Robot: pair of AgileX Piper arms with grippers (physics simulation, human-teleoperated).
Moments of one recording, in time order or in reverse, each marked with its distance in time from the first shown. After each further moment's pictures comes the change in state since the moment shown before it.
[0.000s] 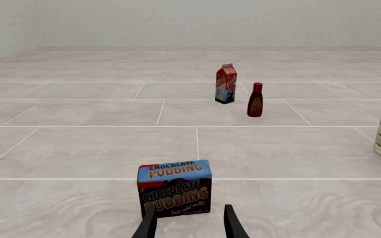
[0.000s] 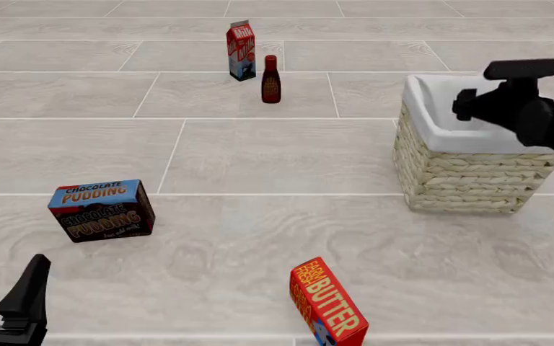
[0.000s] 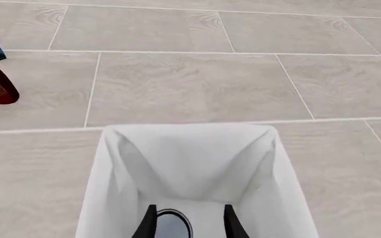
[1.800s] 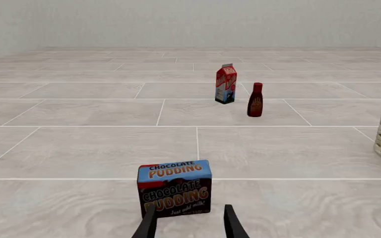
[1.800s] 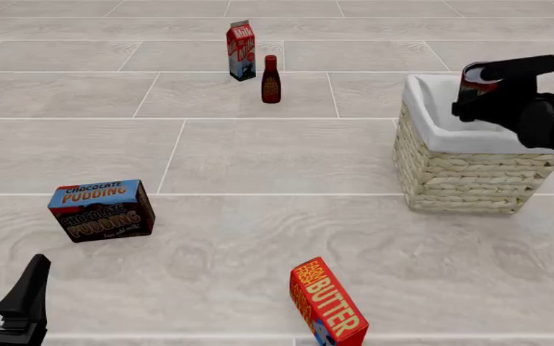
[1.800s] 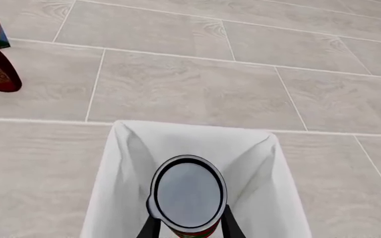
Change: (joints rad) left arm 0.000 0.000 0.000 0.000 0.000; right arm 0.012 -0.041 0.038 -0.015 -0.086
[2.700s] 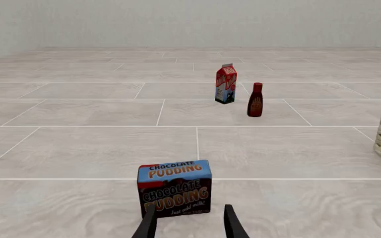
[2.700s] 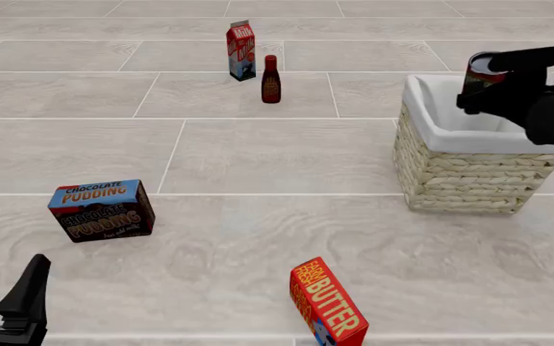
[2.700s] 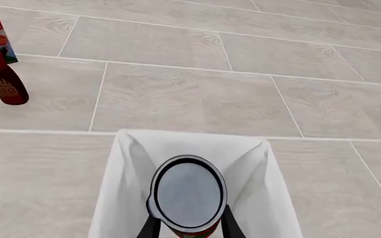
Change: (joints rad) left arm 0.000 0.000 0.000 0.000 0.000; right arm 0.002 -0.052 0.014 -0.002 0.018
